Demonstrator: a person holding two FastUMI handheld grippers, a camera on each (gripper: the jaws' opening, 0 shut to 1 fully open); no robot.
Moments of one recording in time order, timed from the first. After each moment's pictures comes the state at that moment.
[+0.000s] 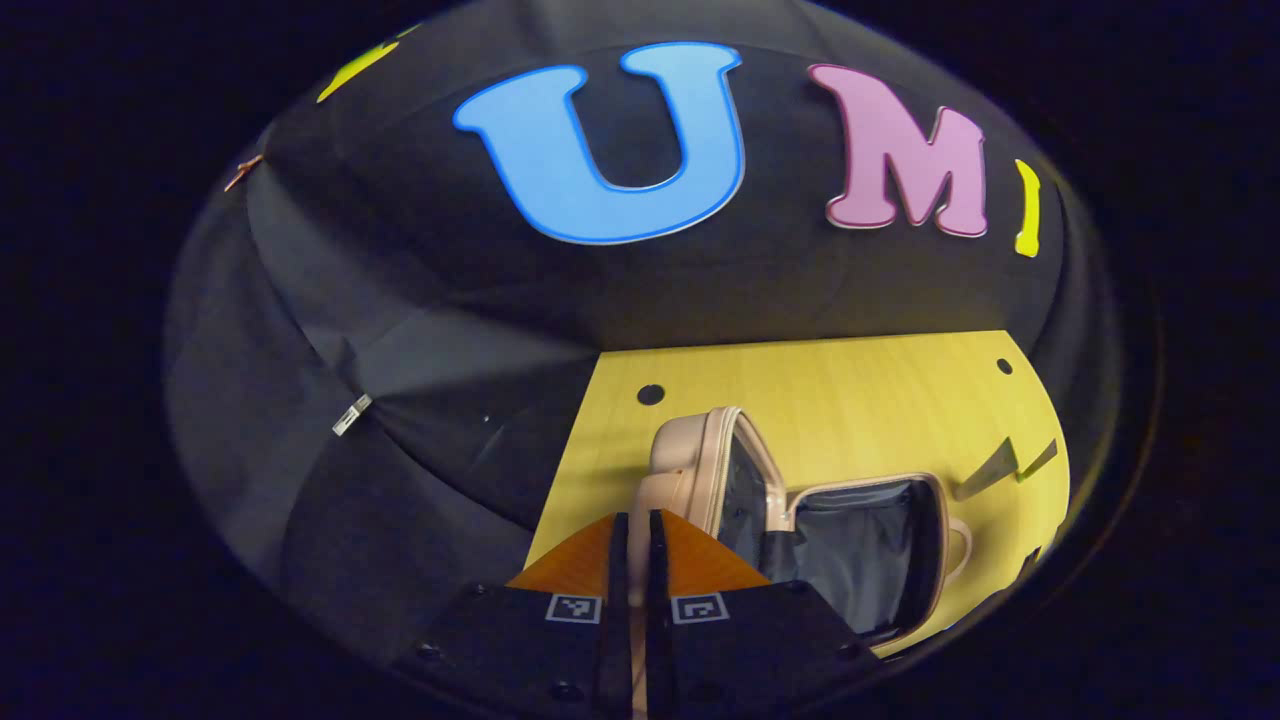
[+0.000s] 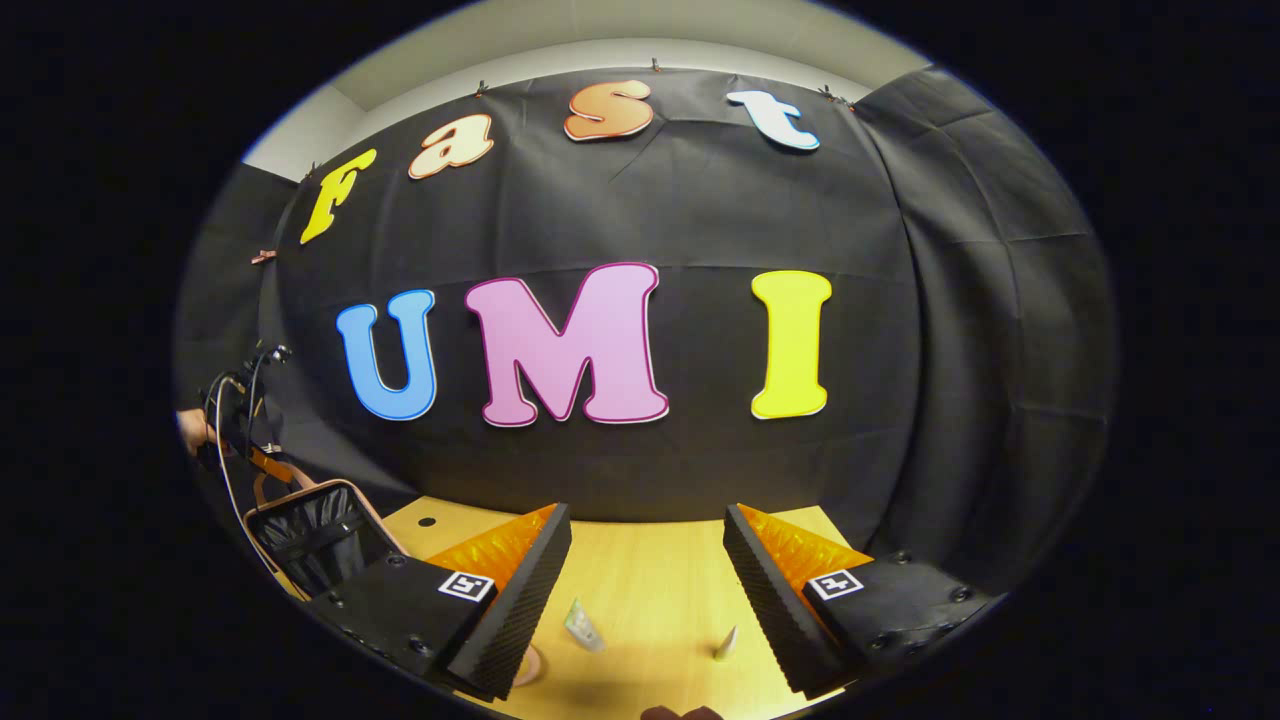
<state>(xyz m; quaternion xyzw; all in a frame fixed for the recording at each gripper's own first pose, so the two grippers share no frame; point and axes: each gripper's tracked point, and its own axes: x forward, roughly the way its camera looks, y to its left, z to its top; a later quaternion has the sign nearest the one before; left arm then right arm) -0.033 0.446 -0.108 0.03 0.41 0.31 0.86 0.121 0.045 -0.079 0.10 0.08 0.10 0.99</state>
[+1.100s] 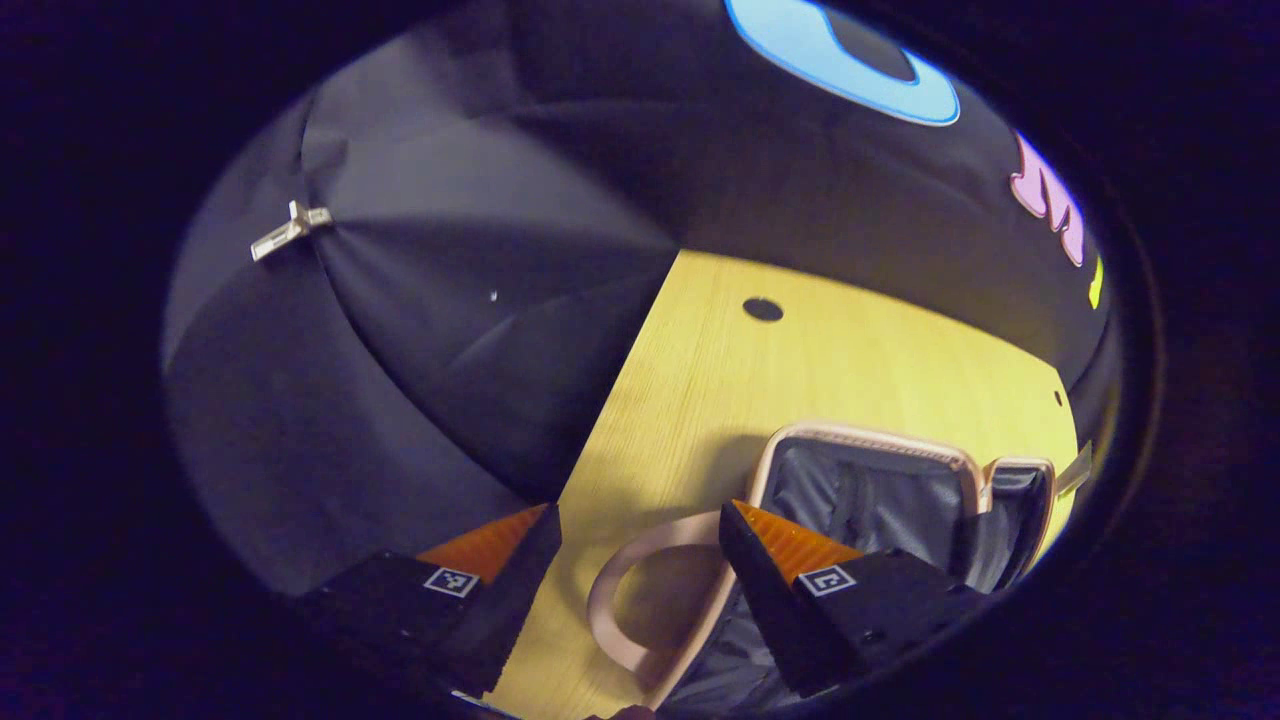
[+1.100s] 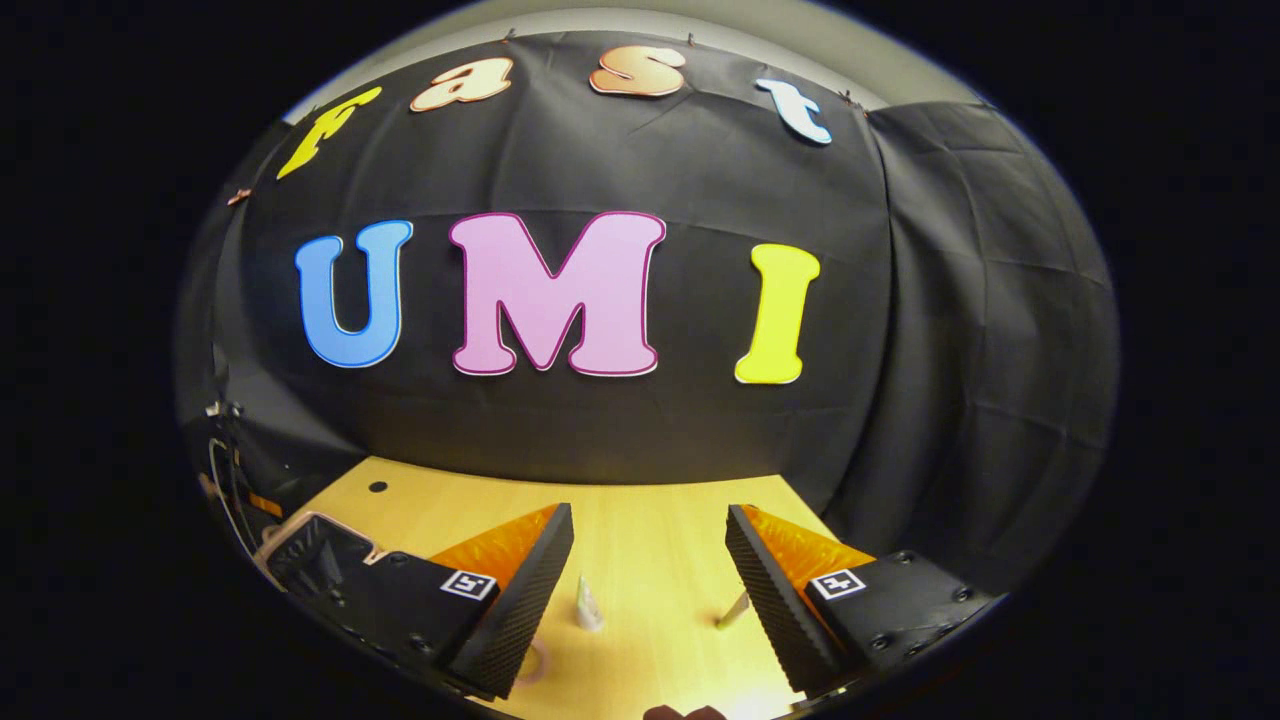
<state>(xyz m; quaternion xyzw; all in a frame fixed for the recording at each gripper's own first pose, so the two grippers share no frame) -0.051 0.585 -0.236 -0.06 0.35 0.31 0.88 0.113 0.086 -0.104 0.02 0.13 0.01 0.99</state>
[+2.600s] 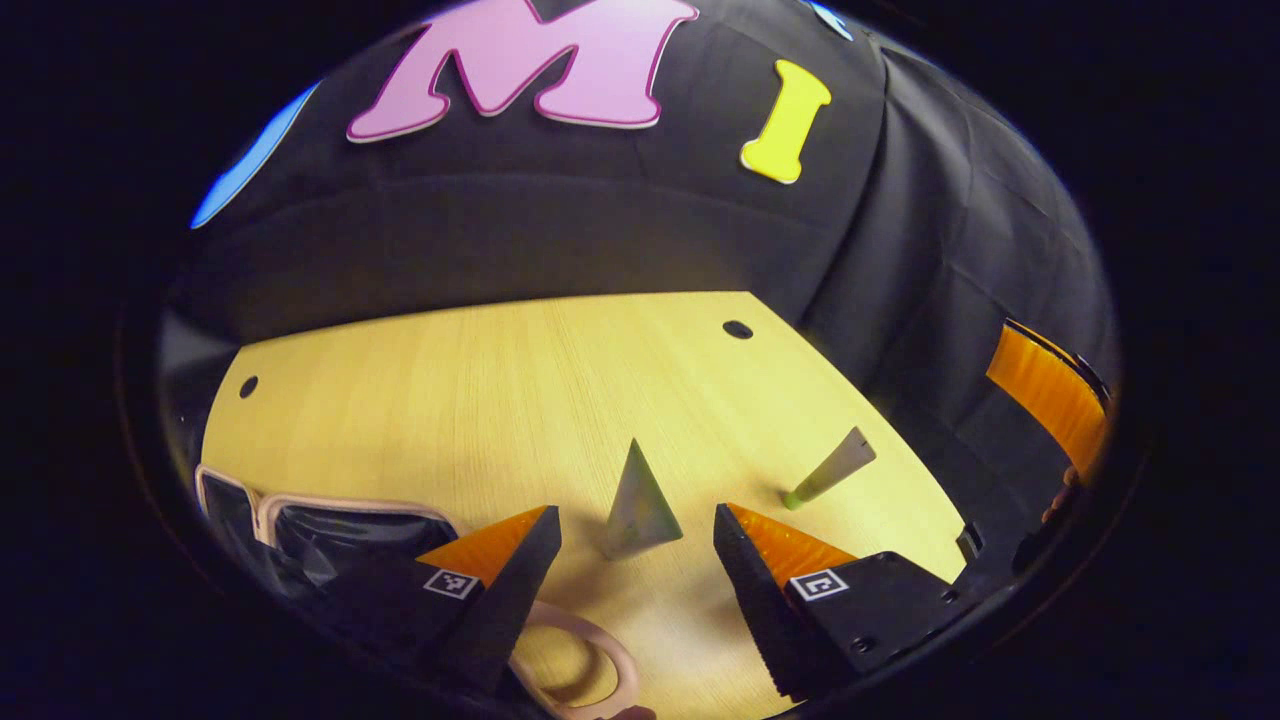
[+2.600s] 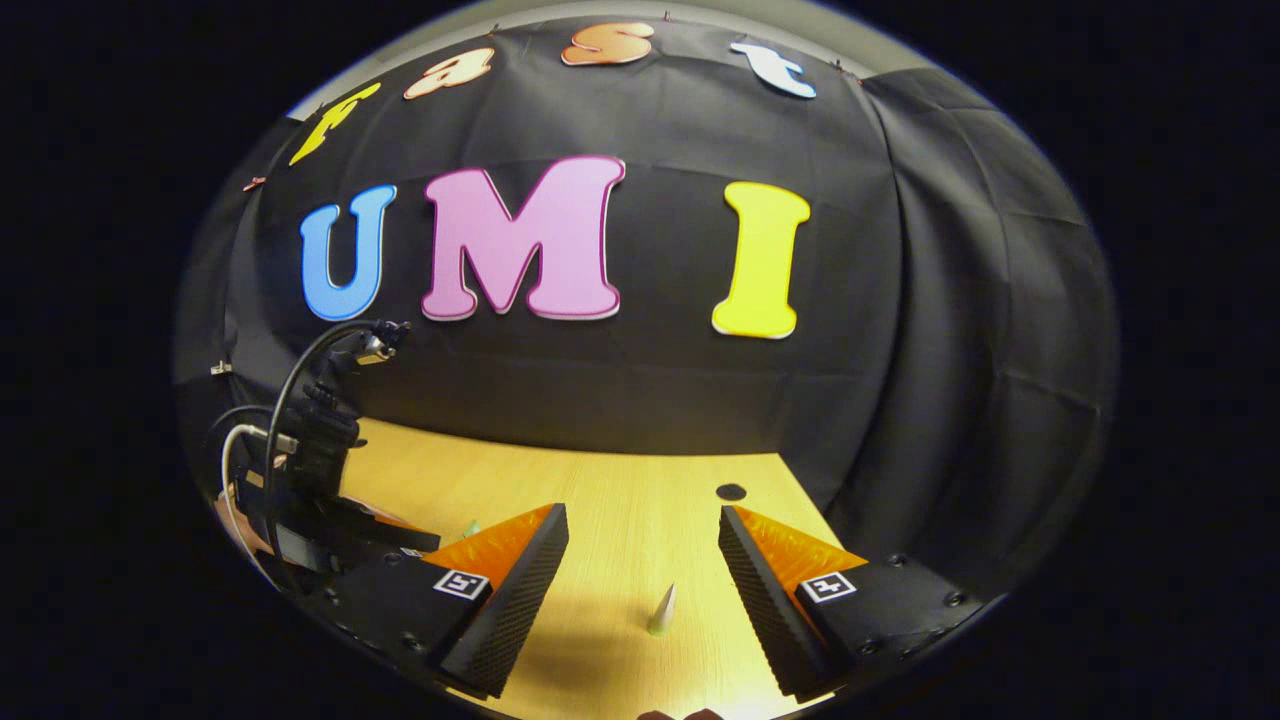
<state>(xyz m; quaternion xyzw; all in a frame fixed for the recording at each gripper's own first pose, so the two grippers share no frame) 0.156 0.013 -0.244 -0.05 0.41 -0.01 0.91 0.148 -0.001 -0.239 0.03 0.18 0.07 0.98</state>
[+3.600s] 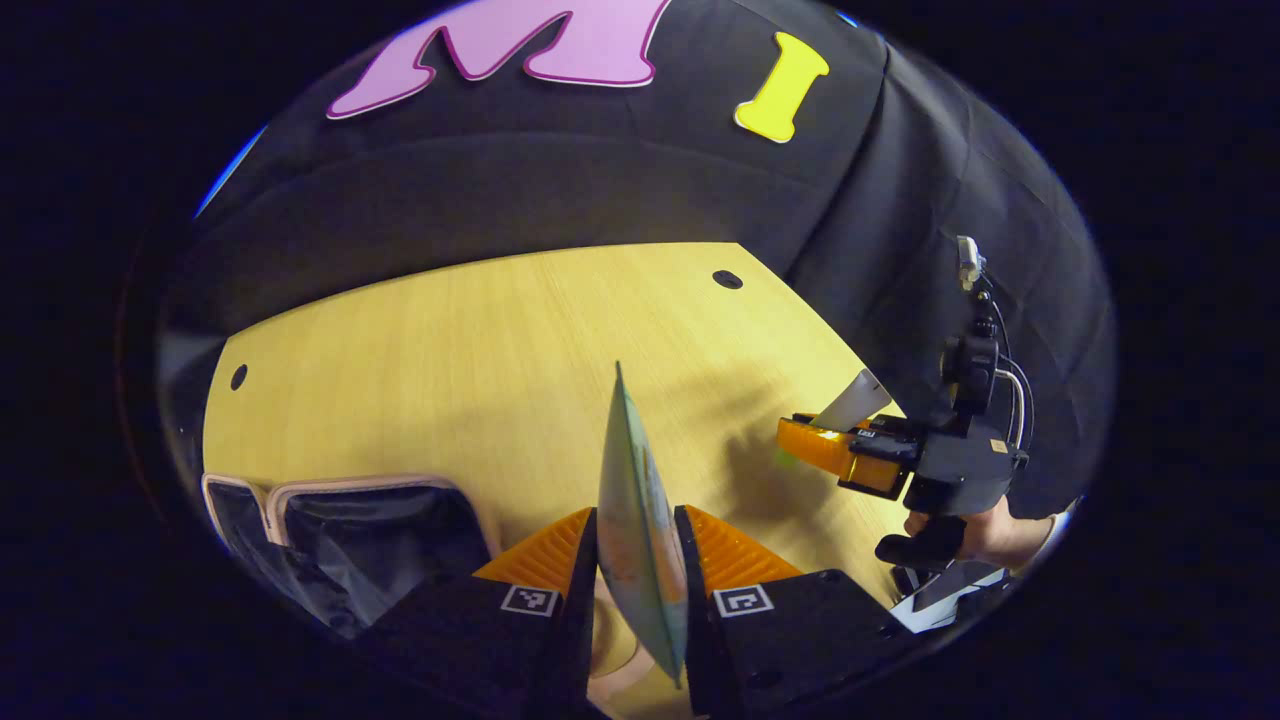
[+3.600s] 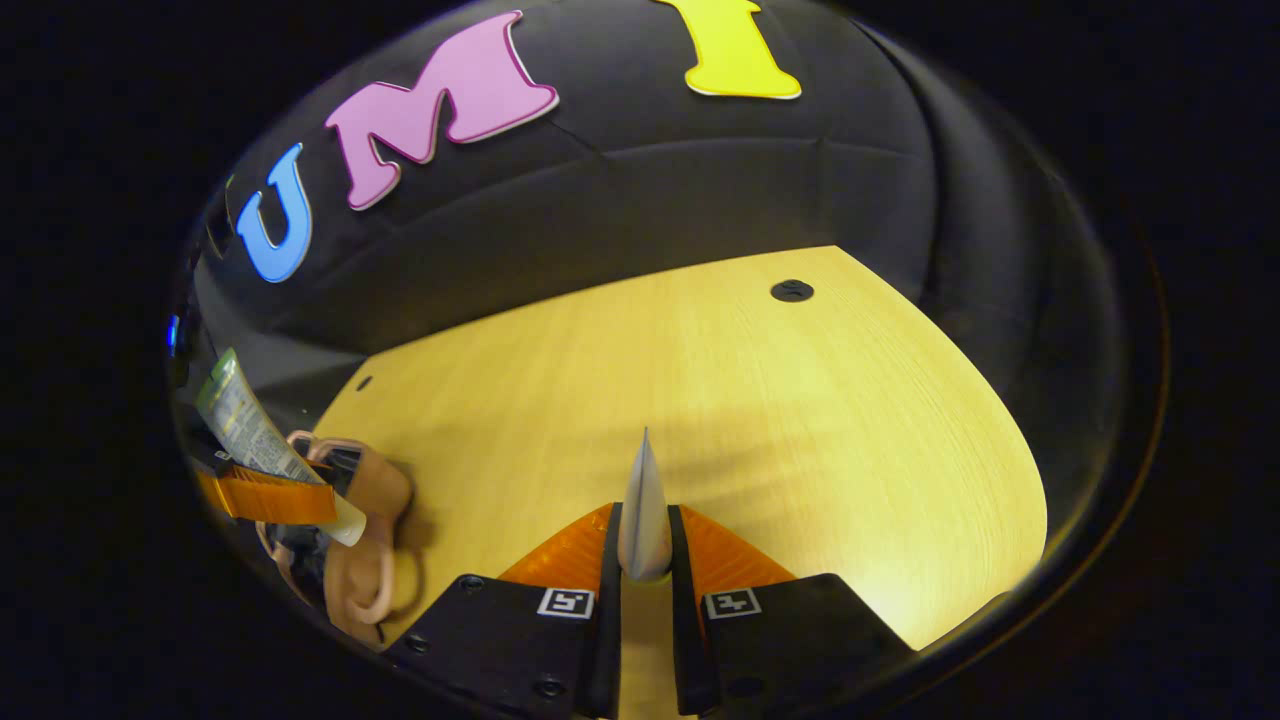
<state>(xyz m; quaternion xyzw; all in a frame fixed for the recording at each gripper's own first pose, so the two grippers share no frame) 0.064 0.061 -0.112 -0.03 0.48 -0.03 0.88 0.161 0.052 -0.399 0.16 0.38 0.13 0.90</state>
